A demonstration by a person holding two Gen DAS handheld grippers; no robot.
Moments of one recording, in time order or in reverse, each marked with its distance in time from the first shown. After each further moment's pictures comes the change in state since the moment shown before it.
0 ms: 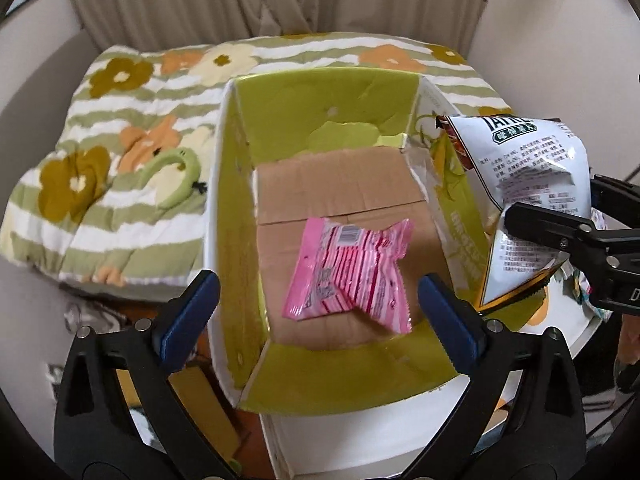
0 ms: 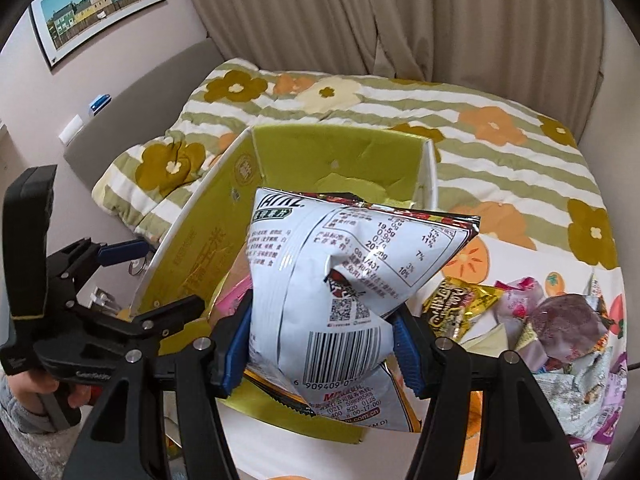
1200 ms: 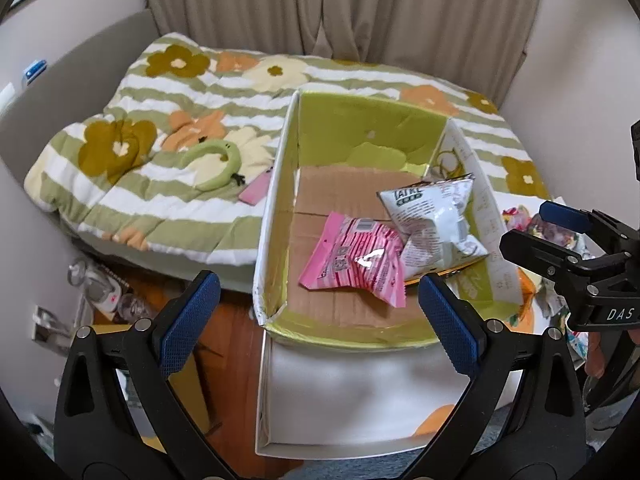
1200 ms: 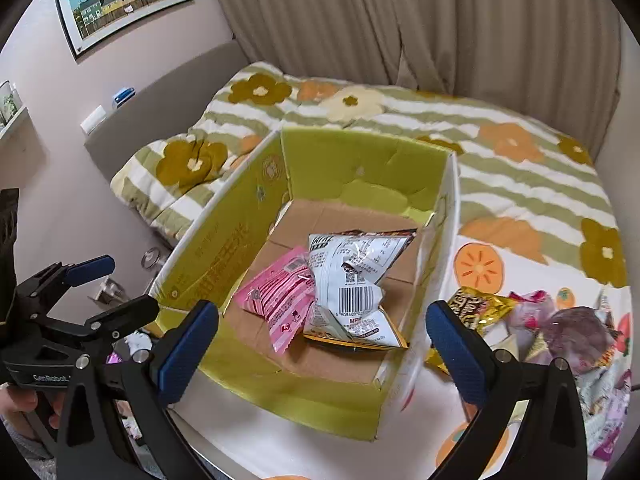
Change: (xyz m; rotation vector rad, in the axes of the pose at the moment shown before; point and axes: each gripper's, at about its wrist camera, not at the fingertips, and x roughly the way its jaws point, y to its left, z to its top) left arm -0.062 0.014 -0.039 -0.178 -0.111 0.056; right arm -0.013 0.009 -0.014 -0.059 -0.055 0.039
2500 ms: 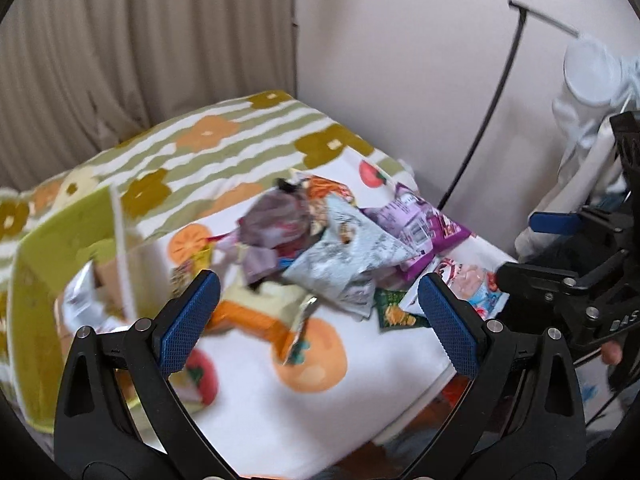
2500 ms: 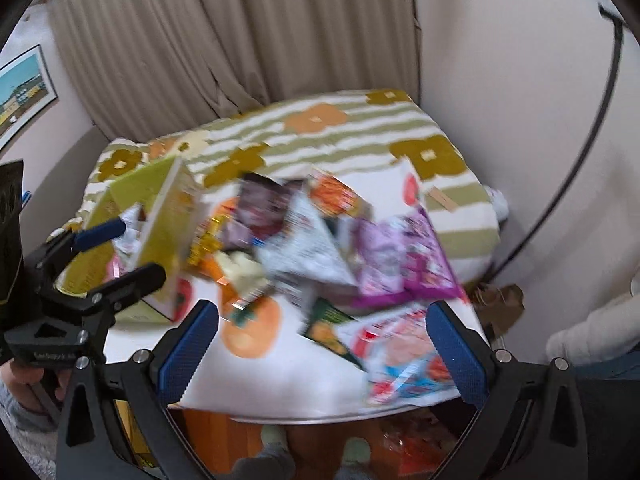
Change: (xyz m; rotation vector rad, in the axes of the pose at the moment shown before) left arm 0.006 -0.346 -0.059 0.582 -0.103 -0.408; right arm -0.189 -0.196 -0.186 0.406 -0.088 -0.346
